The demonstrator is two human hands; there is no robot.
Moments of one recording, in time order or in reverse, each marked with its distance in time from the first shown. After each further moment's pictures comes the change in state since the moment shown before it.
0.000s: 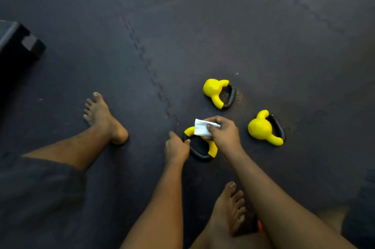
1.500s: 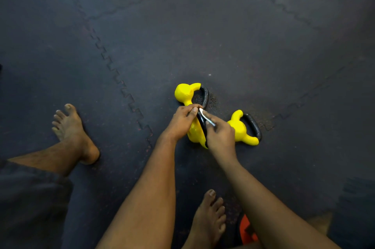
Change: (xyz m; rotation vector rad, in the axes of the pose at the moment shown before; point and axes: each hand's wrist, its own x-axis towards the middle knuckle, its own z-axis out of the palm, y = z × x) left_hand 0.044 0.115 0.046 -0.147 -0.336 0.510; right_hand 0.015 0.003 -0.063 -0.065 0.248 -0.238
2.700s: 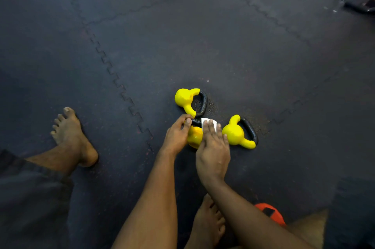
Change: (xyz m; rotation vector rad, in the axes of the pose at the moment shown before) left_hand -0.031 -0.022 0.000 -0.176 0.105 -0.050; right_hand -0.043 0.012 0.032 -0.717 0.119 -0.133
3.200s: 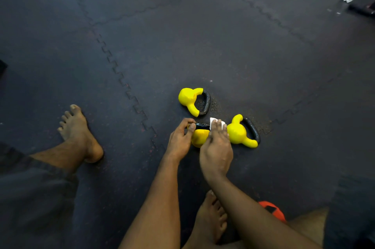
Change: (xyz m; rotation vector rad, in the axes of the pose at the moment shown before) left_hand -0.026 -0.007 0.001 0.012 0.033 0.027; right_hand 0.001 0.003 0.002 0.150 0.046 0.046
